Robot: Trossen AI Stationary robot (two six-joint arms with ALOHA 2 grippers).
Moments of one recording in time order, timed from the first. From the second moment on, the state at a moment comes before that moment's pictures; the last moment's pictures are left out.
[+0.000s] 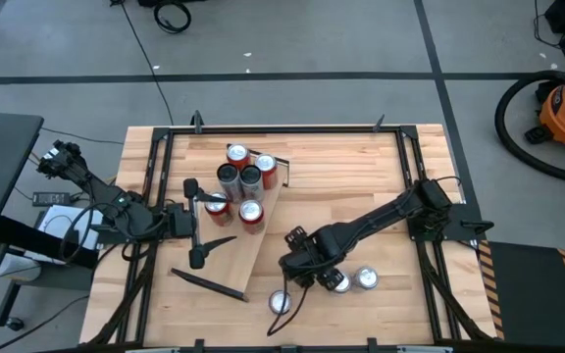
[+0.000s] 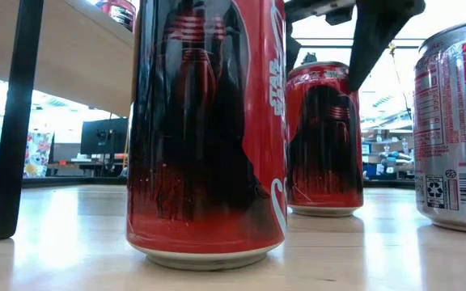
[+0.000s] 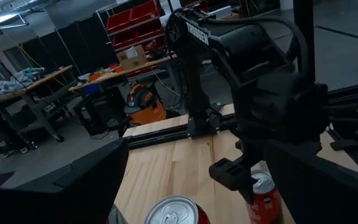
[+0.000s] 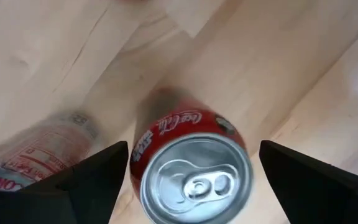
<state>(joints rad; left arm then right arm) -0.62 0.99 0.96 -0.07 -0.77 0.22 0.39 2.03 1.77 -1.15 0.10 -0.32</state>
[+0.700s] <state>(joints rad) -0.62 0.99 0.96 -0.07 -0.77 0.22 0.36 2.03 1.73 -1.13 0.05 0.51</state>
